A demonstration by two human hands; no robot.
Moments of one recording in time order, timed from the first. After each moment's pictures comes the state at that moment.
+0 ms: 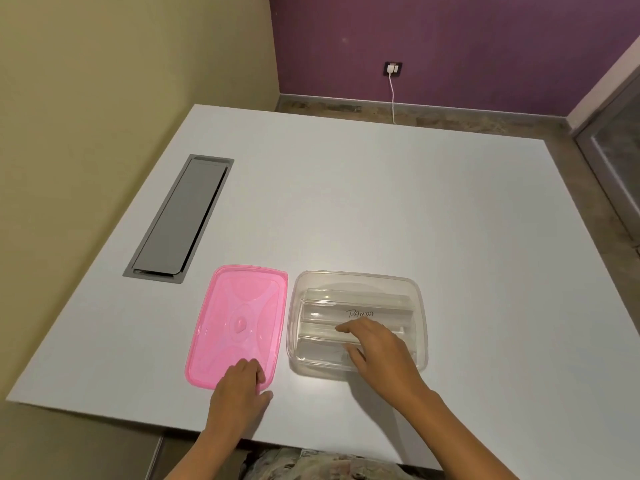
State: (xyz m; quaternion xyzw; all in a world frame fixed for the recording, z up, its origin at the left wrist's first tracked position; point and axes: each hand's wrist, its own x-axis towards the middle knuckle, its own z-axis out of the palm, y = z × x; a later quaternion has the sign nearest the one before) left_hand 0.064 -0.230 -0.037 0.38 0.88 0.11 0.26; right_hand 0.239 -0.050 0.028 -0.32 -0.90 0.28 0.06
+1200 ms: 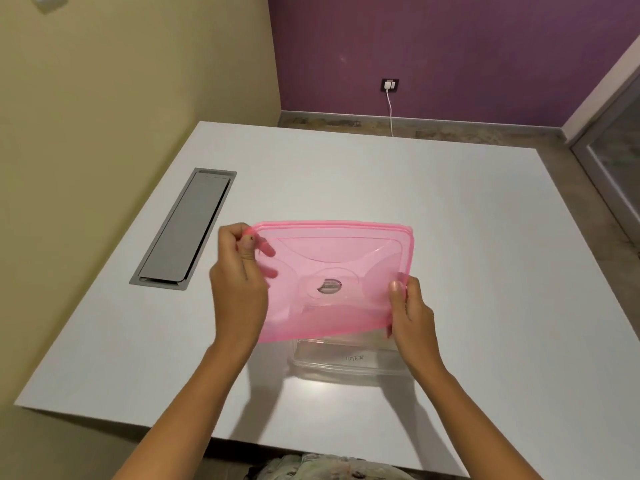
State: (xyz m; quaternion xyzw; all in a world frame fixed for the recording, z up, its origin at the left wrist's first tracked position) left_hand 0.054 -0.125 0.140 0.31 0.75 0.58 0.04; right_hand 0.244 -0.015 0.054 -0.49 -0.68 0.48 0.27
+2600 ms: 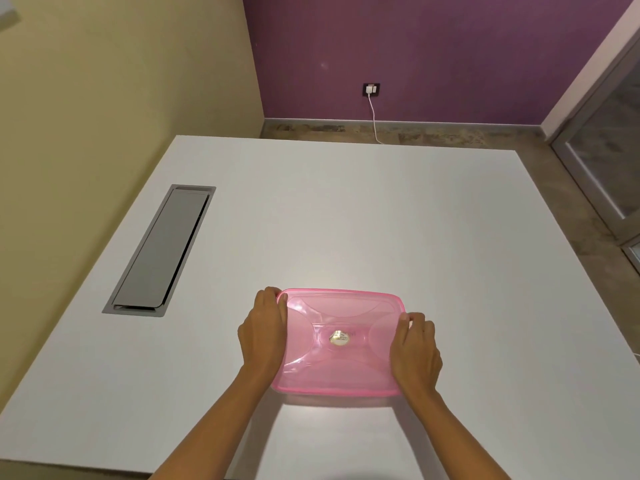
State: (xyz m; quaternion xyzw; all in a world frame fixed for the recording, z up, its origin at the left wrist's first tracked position) left_hand 0.062 -0.083 0.019 0.33 0.90 0.26 0.08; right_hand 0.262 0.008 -0.008 -0.68 -0.67 0.23 0.18
